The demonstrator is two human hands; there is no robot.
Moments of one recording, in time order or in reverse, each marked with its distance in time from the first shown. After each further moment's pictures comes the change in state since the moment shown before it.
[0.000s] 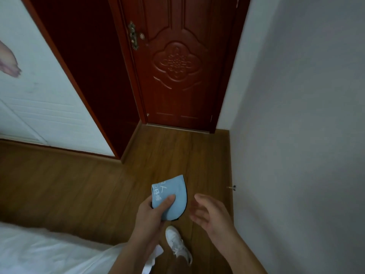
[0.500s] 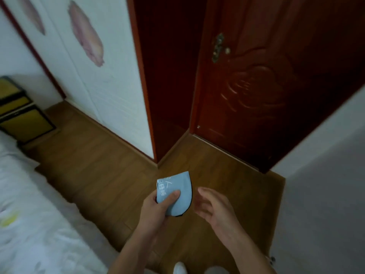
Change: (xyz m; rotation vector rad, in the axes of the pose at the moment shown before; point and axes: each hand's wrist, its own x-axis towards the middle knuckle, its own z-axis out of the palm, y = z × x) left_hand 0.174 0.139 -0.100 -0.213 0.320 0.121; right_hand 0.186 -0.126 0.215 -0.360 -0.299 0.008
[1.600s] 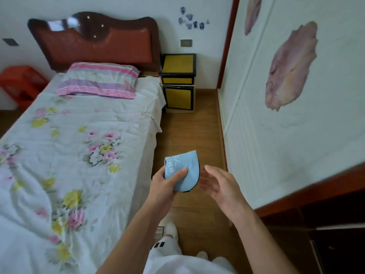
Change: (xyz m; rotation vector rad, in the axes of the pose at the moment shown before) left_hand 0.264 0.249 -0.233 -0.462 0.839 0.327; right_hand 0.364 -0.155 0.450 -0.519 -0.944 0.146
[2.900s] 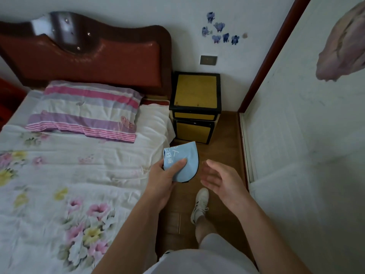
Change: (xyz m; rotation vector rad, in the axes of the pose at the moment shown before) left_hand 0.567 0.274 -0.054 -0.029 0.080 -0.047; right_hand 0.566 -0.236 0.171 0.050 0.049 0.189
